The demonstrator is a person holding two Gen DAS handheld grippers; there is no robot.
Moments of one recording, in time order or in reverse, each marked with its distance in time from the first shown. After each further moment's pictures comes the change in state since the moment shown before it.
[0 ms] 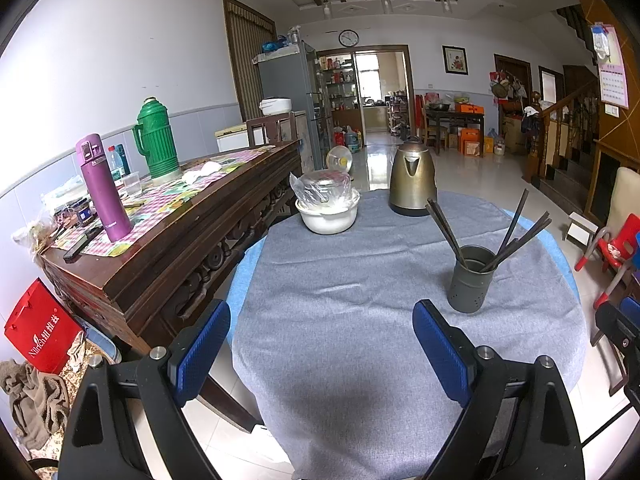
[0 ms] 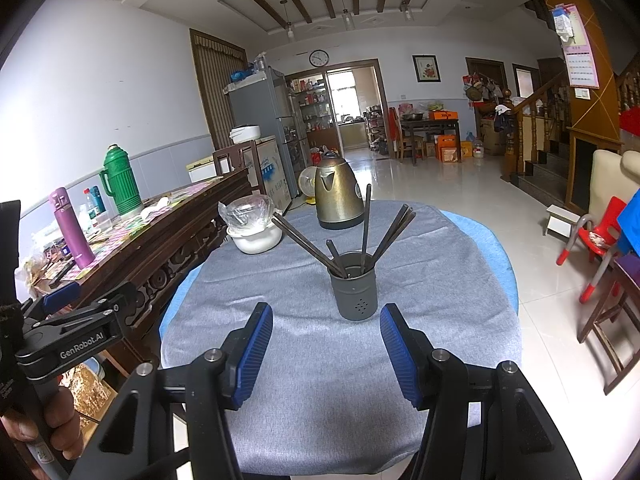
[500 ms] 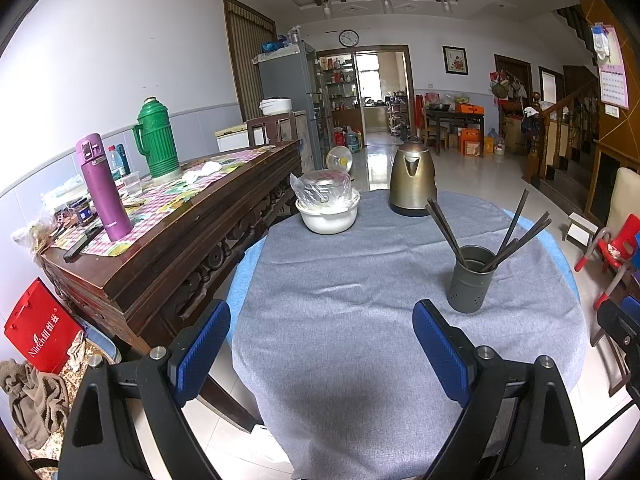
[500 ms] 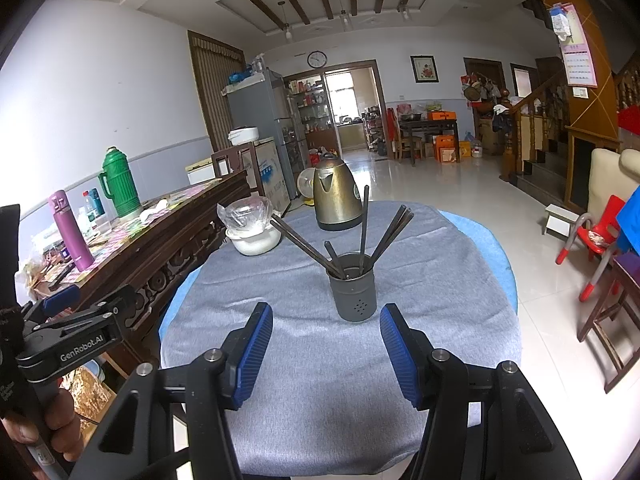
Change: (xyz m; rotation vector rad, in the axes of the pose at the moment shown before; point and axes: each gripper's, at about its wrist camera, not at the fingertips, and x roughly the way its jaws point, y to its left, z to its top) left arm 0.001 0.001 0.000 -0.003 -0.001 -0.002; right arm -0.002 0.001 0.001 0.006 -0.007 -0.006
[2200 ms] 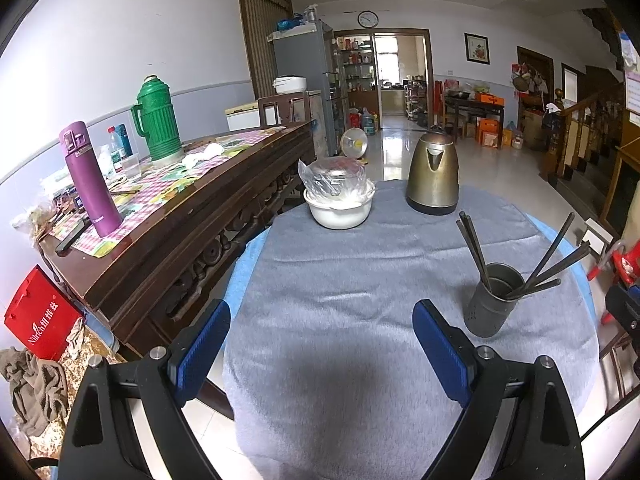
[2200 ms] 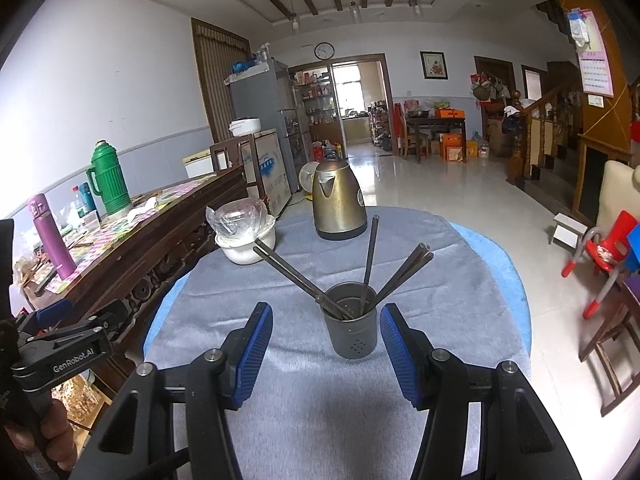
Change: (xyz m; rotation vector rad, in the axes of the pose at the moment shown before) left arm 0.062 -0.002 0.043 -0.051 0.089 0.043; right arm 0.075 -0.002 0.049 -0.029 0.032 0.009
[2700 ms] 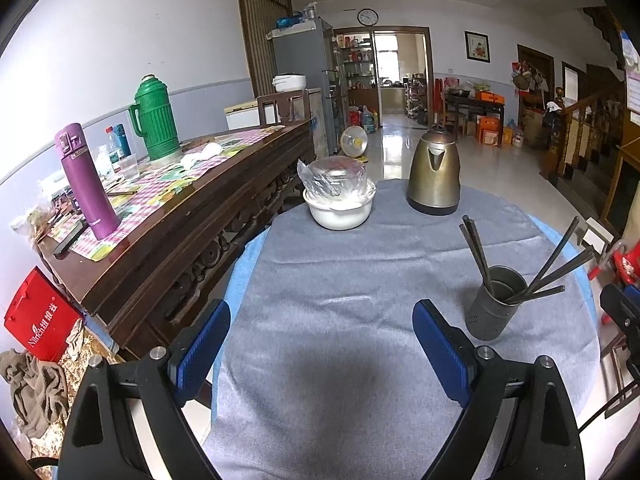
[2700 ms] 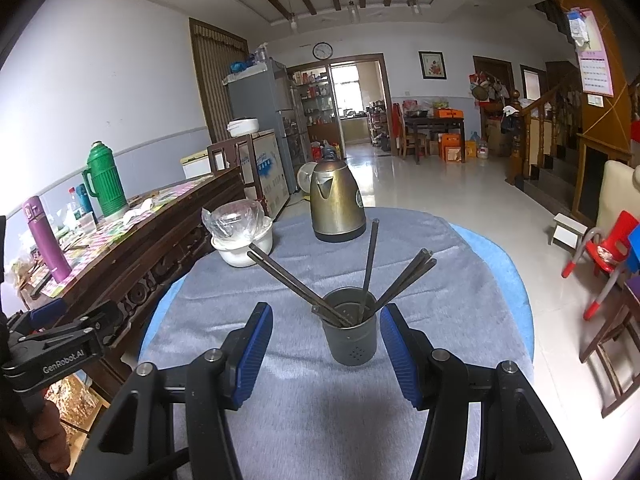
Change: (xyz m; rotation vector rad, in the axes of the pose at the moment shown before) left arm 0.008 0.003 0.008 -0.002 0.010 -0.004; right arm 0.013 0.002 0.004 0.000 -0.001 -0.009
